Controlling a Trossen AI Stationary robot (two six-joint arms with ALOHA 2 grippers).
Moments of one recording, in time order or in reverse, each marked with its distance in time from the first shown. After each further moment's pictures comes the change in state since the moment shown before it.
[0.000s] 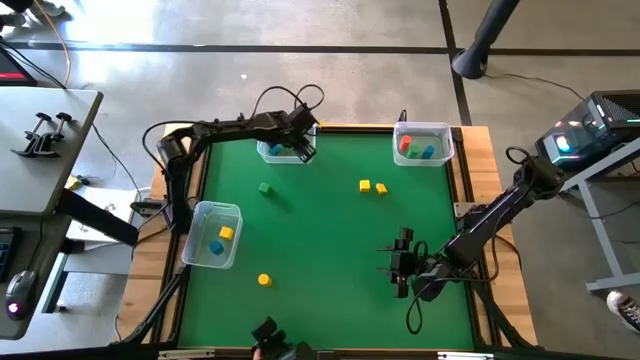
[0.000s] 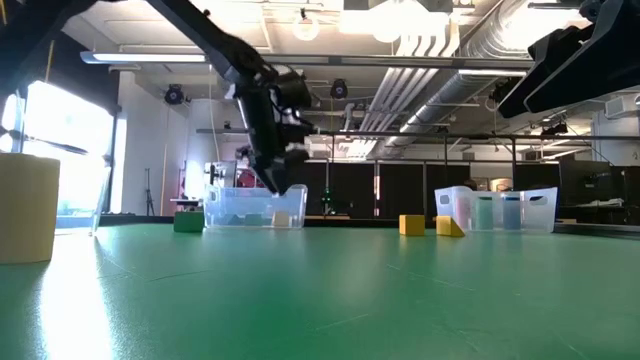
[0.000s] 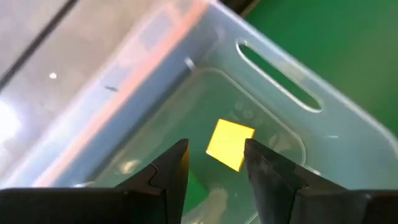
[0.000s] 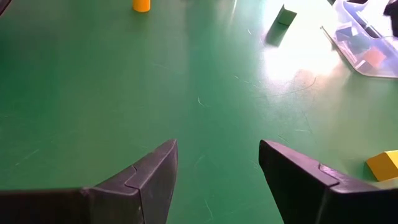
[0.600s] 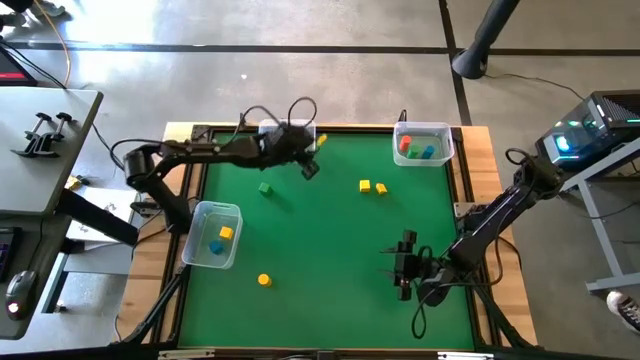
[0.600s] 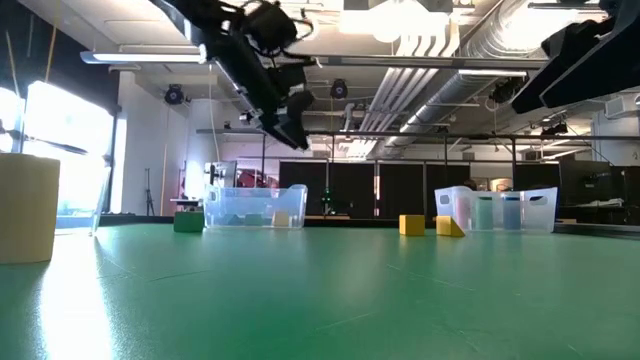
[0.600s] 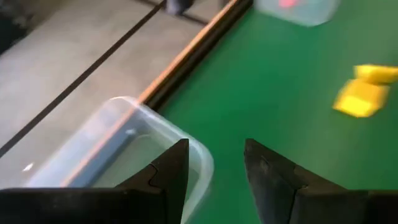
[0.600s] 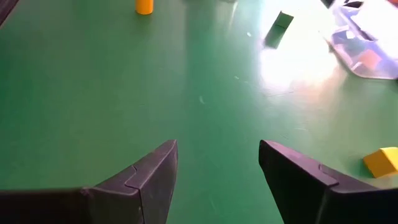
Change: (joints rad) left arm -0.207 -0.295 -0.262 0.335 -0.039 0.015; right arm 0.043 0.000 0.000 -0.022 0.041 0.036
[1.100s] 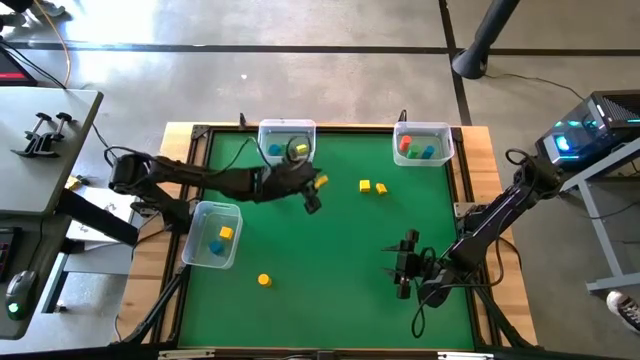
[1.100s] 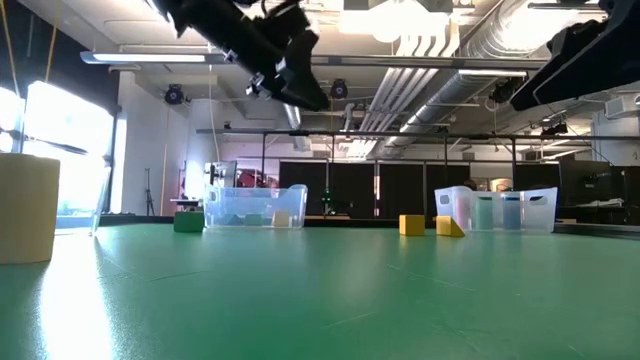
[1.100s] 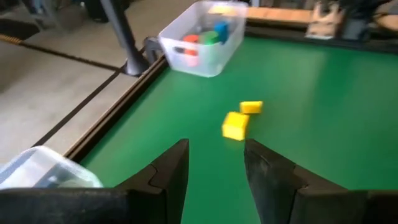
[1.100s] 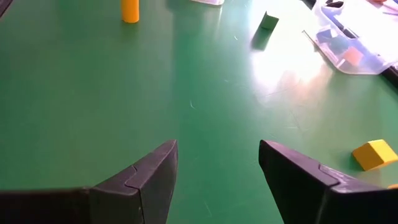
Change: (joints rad) left arm -0.300 -0.105 -0.149 0.262 -0.101 -0.019; right arm 0.015 0.000 0.000 -0.017 0.061 0.062
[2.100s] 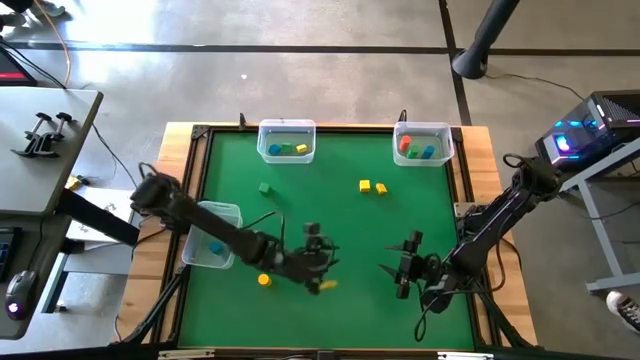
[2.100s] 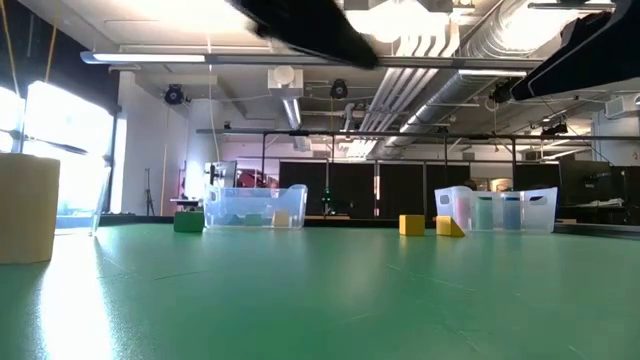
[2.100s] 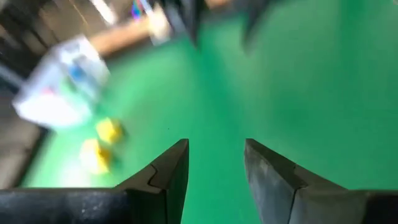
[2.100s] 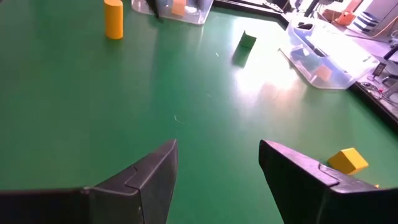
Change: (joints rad) left arm -0.481 0.267 0.204 -0.048 -0.155 0.162; right arm 0.036 0.028 0.000 0.007 0.138 0.024
